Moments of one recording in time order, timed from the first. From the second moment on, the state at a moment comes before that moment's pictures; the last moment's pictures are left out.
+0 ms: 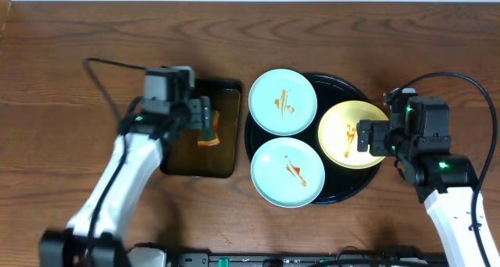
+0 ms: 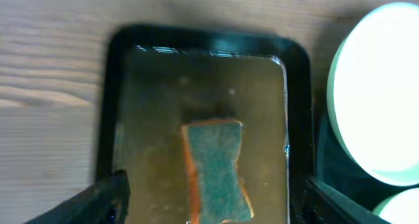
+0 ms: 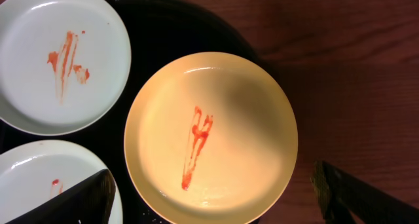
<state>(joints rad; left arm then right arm) -0.15 1.44 0.94 -0.47 0.10 -0.16 0.05 1.08 0.84 -0.66 -0.05 0.07</state>
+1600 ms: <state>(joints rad) -0.21 1.64 0.92 -0.54 0.11 -0.17 0.06 1.14 0.84 -0.84 -0.27 0.08</state>
